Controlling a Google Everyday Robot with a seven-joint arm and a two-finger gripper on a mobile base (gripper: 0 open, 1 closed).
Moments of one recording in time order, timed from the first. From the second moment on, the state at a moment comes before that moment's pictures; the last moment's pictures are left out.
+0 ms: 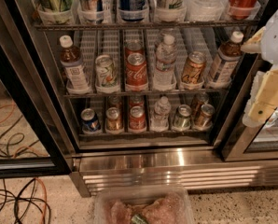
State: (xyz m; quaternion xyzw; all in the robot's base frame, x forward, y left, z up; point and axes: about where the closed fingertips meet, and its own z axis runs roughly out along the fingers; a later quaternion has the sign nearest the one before) arm 0.438 -0.217 0.976 -0.60 0.78 -0.03 0.16
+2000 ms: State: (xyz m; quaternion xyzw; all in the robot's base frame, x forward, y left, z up) arm 0.438 -0.217 0.976 -0.60 0.78 -0.03 0.16
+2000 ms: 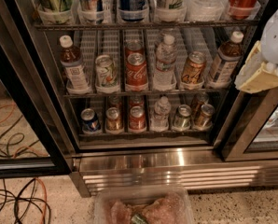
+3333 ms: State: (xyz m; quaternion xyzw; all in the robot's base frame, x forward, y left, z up) arm 0.439 -0.216 0.978 -0.60 0.78 -0.04 0.16
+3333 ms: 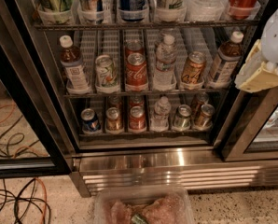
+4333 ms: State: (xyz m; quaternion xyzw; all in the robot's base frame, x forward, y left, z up) arm 0.447 -0.211 0.997 -0.60 0.77 -0.08 0.19
